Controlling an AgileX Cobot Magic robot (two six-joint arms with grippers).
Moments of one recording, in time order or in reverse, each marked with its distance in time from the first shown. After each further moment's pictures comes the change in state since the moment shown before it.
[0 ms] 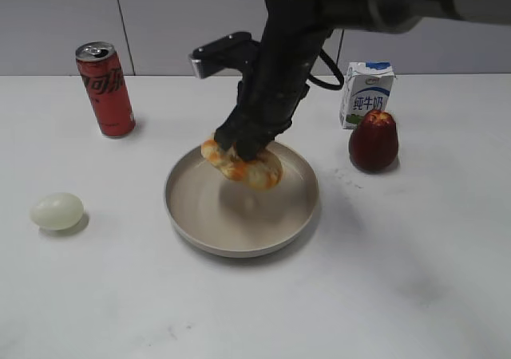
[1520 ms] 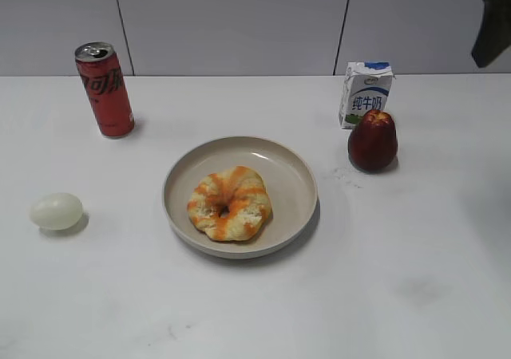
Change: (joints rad) left arm 0.000 0.000 0.000 0.000 0.000 0.000; right arm -0.538 -0.533 0.184 -0.076 0.283 0.133
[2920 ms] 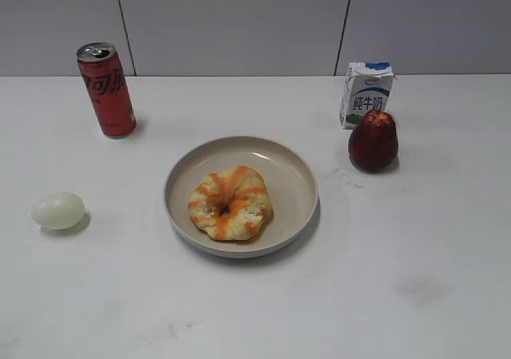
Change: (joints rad) left arm 0.000 0.000 0.000 0.000 0.000 0.000; right arm 0.000 -1.541 1.057 0.016 -0.164 0.003
